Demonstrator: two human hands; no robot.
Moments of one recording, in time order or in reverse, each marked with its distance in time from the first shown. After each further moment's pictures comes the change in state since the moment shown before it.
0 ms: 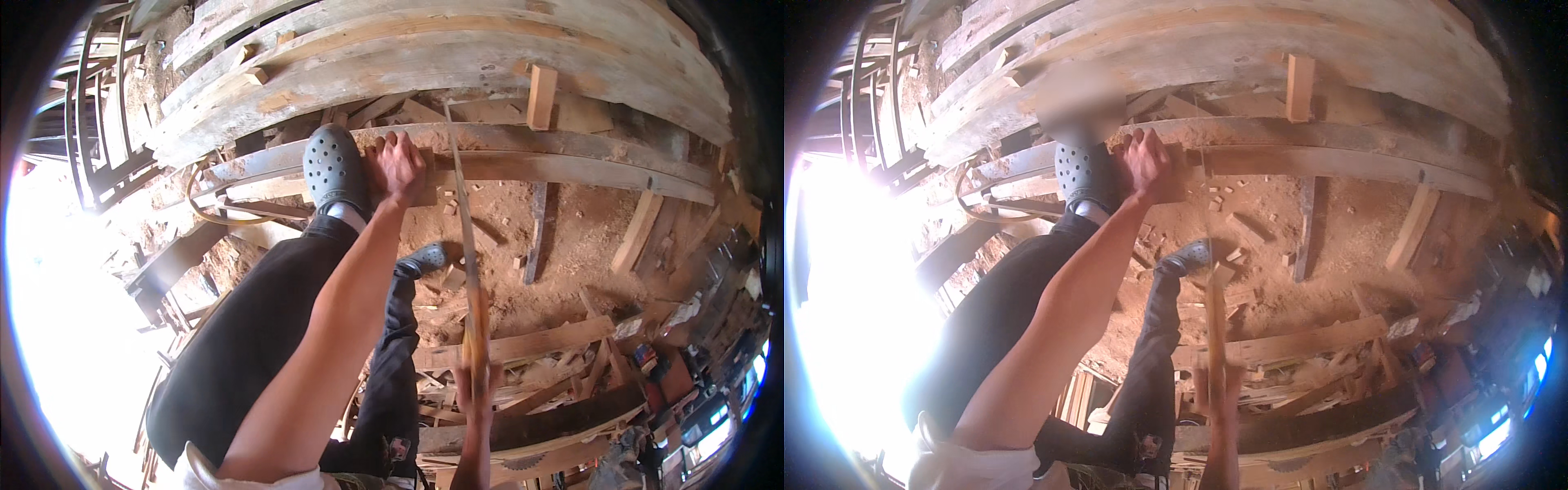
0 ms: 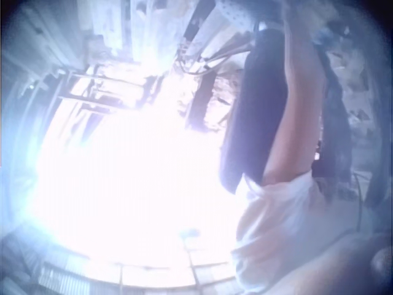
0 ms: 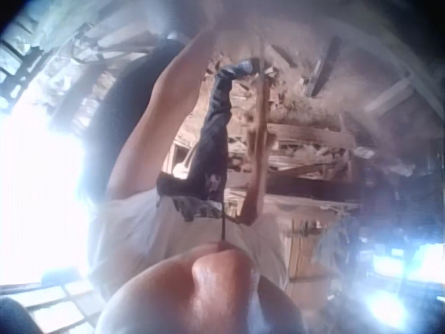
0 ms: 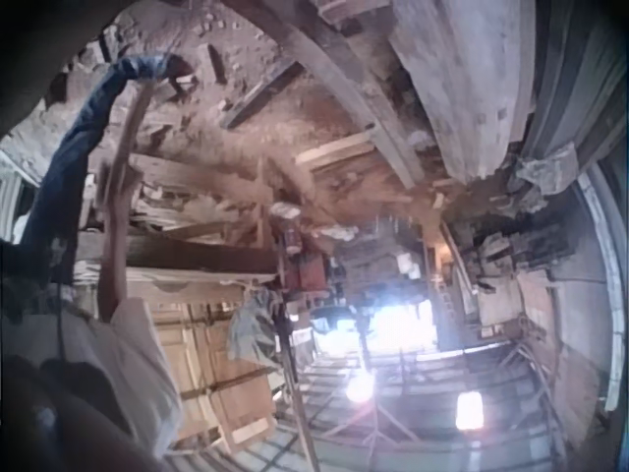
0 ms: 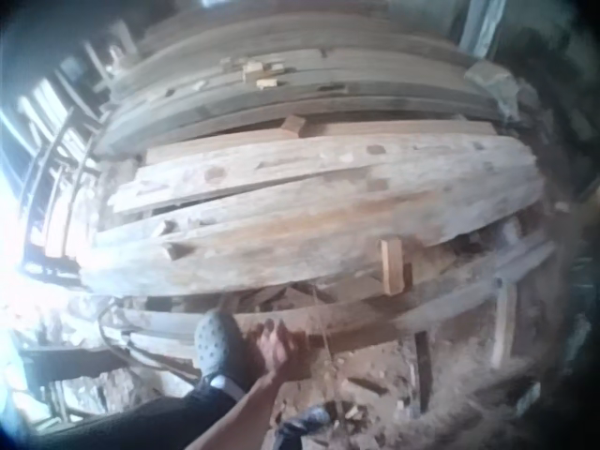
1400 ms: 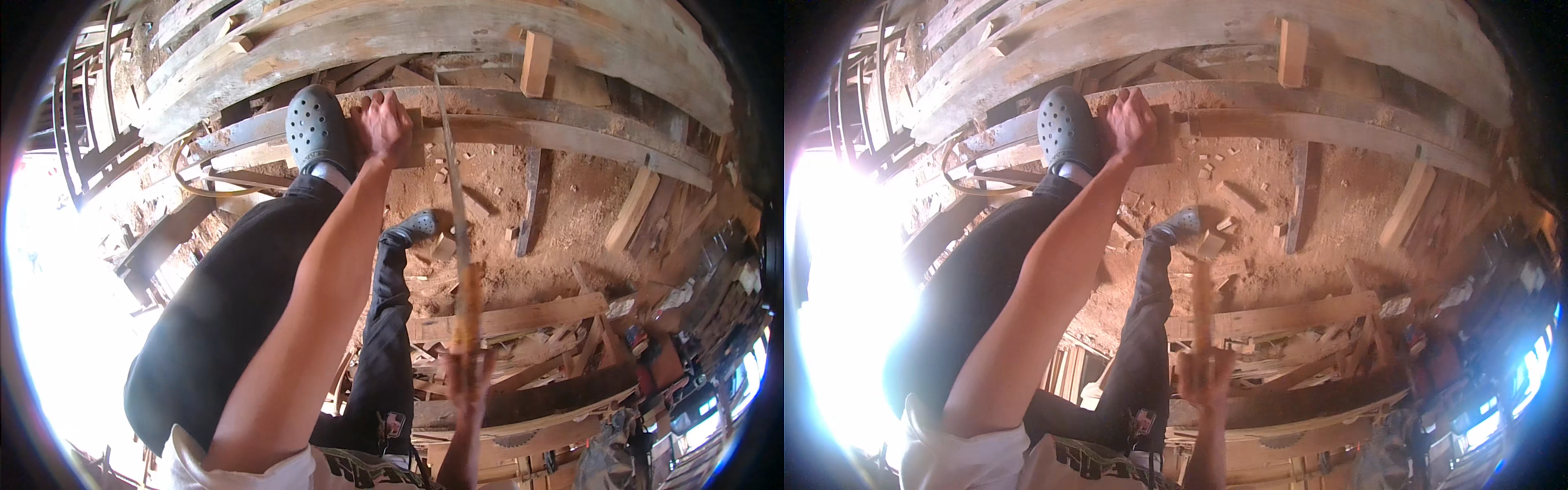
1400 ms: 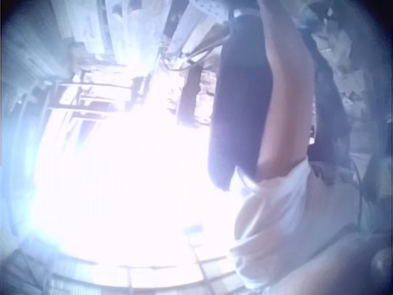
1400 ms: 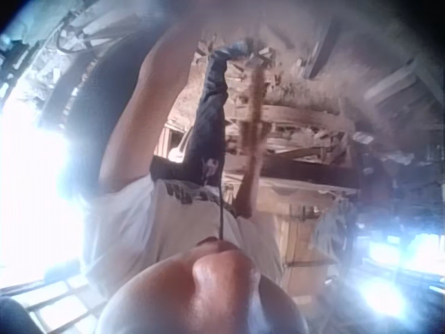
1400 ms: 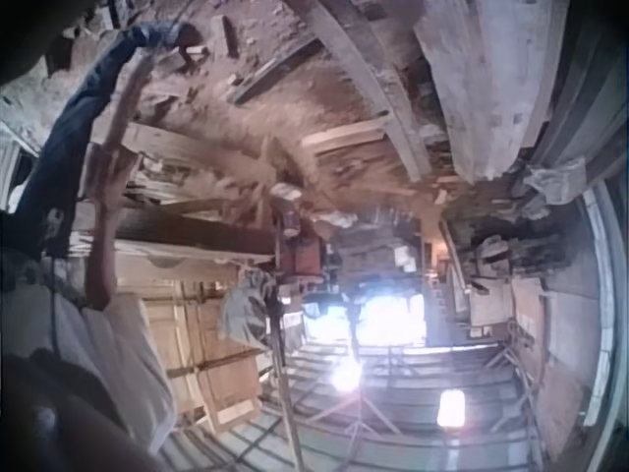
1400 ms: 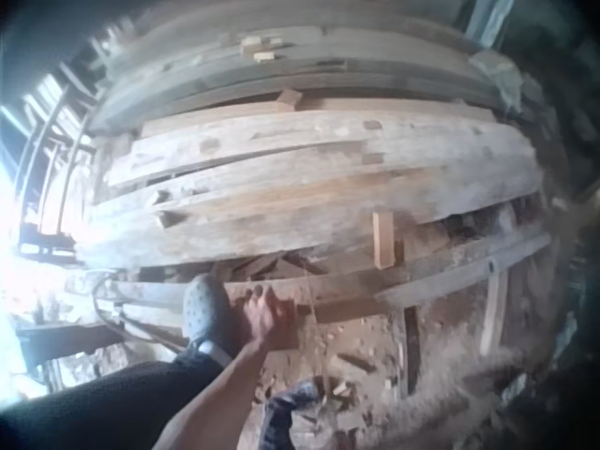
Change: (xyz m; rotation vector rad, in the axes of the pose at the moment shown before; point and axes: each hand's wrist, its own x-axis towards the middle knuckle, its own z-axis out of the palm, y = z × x) left_hand -0.004 -0.002 0.004 -0.020 0.003 -0.014; right_hand 0.004 -0.078 0.015 -0.880 0.105 -0.658
